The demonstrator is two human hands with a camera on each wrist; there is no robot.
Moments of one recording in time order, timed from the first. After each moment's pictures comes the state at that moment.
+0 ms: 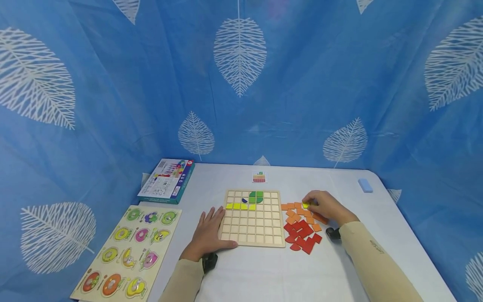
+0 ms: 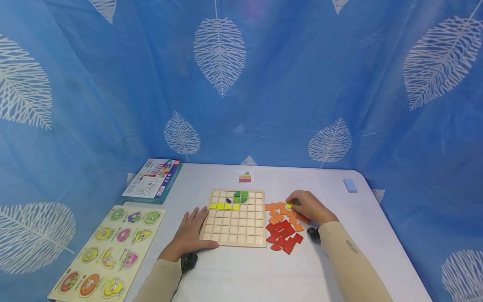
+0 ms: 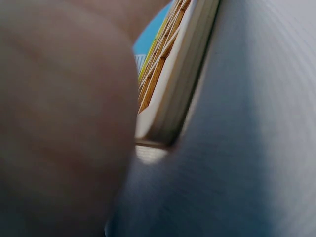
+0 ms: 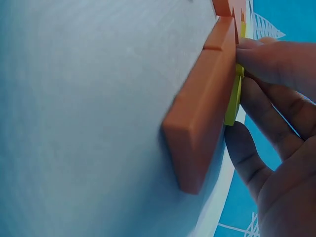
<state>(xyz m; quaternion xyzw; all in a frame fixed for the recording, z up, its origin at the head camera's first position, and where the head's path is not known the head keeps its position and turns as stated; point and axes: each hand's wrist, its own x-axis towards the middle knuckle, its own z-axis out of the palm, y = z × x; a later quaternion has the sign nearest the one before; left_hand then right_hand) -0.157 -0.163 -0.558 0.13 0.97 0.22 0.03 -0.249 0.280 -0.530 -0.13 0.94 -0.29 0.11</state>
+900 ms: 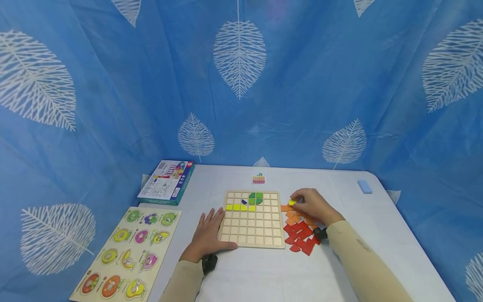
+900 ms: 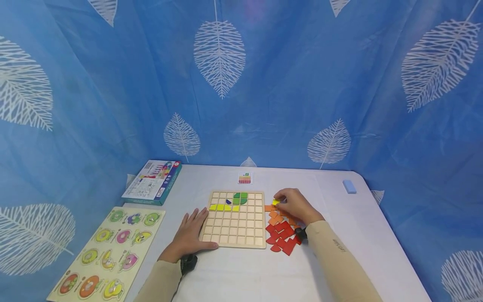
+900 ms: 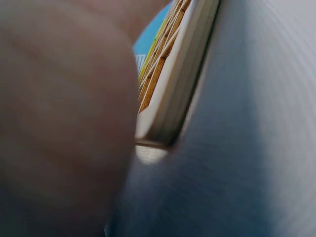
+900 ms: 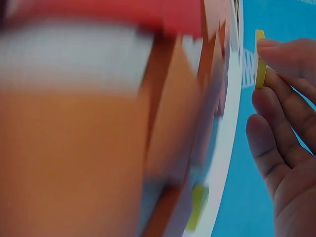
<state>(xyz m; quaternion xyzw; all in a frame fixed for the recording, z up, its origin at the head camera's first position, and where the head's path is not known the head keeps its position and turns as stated) -0.158 -0.164 -0.560 0.13 0.96 0.23 0.03 -0.248 0.240 -0.522 -0.15 0.92 -0.36 0.06</state>
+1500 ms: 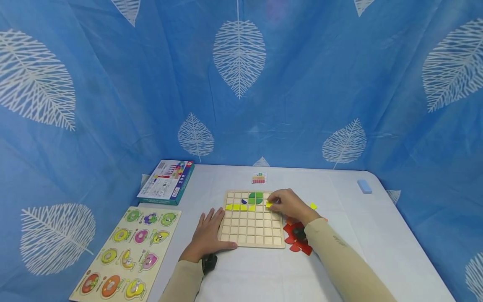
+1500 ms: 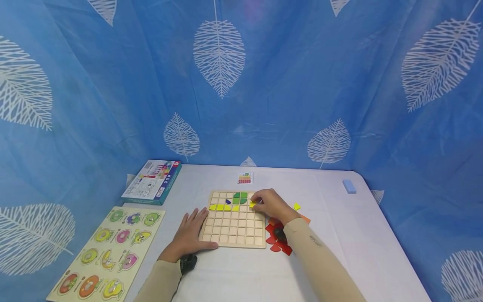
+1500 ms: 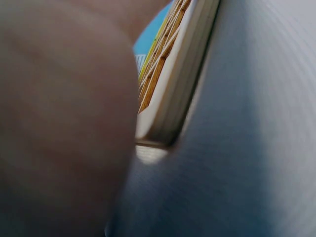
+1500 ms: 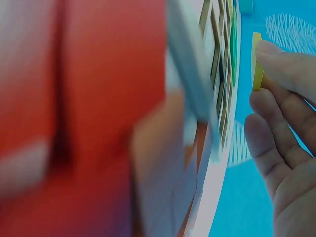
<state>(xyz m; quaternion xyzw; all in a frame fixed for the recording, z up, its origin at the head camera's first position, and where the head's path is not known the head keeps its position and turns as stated) -0.158 -0.163 -0.560 0.13 0.97 0.22 0.02 -0.251 0.172 -0.520 -0.24 0.90 -0.37 0.06</state>
